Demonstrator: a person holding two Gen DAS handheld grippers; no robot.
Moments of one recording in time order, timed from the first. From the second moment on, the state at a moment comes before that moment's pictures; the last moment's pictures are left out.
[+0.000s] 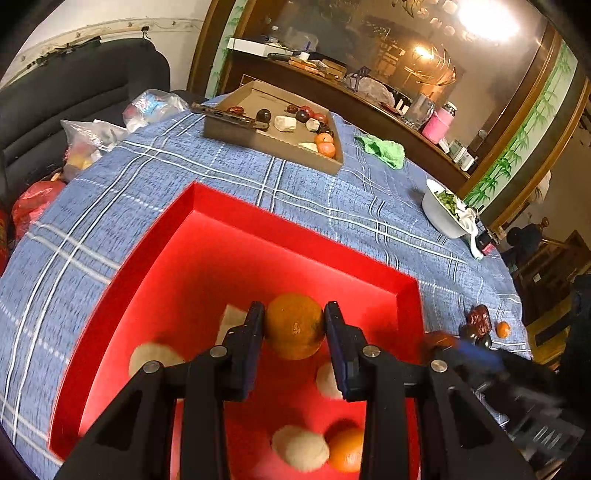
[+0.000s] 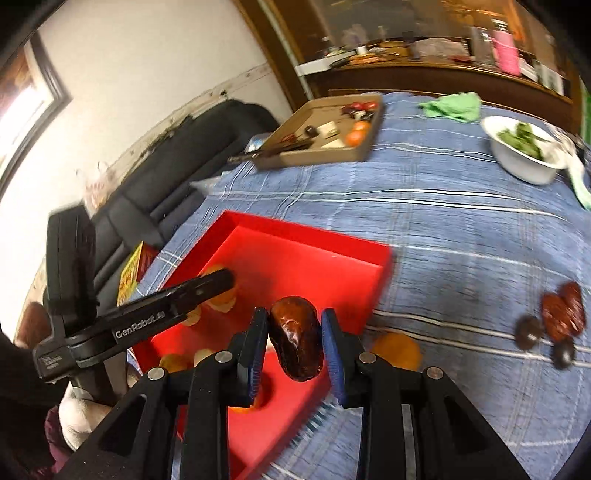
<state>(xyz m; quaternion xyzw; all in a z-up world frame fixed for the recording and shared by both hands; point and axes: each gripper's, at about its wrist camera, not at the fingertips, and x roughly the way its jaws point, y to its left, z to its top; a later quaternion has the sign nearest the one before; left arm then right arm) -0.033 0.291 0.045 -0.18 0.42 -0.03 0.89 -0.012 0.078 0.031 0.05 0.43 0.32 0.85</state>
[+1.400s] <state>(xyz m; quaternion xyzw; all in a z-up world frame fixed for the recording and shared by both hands) -0.082 0.158 0.098 -0.16 0.41 -0.11 0.89 -0.036 -0.064 0.025 0.14 0.38 0.24 0.88</state>
